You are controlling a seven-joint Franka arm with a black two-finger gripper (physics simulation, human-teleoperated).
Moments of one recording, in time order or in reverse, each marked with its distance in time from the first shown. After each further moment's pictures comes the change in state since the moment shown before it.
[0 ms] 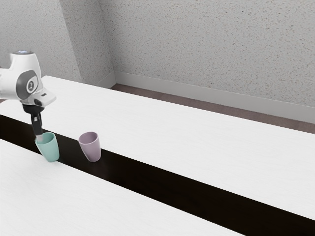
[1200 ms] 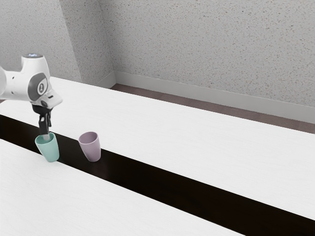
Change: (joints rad) arm 0.006 0.159 0.002 0.132 -0.050 0.035 0.157
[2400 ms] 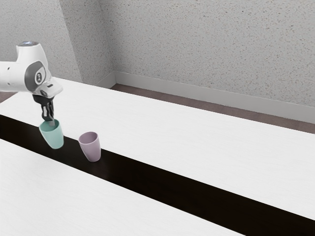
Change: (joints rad) arm -0.048 -0.137 0.001 -0.038 -0.032 -0.011 0.011
